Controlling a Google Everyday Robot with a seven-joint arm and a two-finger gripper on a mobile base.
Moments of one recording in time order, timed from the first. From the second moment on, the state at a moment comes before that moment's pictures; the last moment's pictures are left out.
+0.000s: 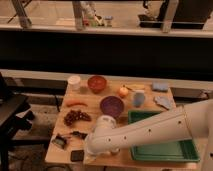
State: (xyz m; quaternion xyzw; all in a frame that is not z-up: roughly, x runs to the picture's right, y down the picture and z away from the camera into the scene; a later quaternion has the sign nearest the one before) arm -0.102 0.307 0.703 -0.31 -0.20 0.00 0.93
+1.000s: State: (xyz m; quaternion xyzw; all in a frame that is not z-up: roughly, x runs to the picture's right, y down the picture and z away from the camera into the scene) arm -0.074 0.272 0.671 -0.28 -0.19 0.02 0.94
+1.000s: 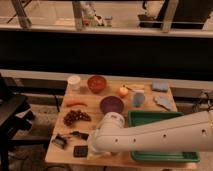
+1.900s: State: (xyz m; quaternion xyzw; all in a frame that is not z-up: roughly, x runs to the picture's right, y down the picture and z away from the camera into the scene) arm -0.019 0.253 0.661 -0.26 -0.18 0.06 0.95
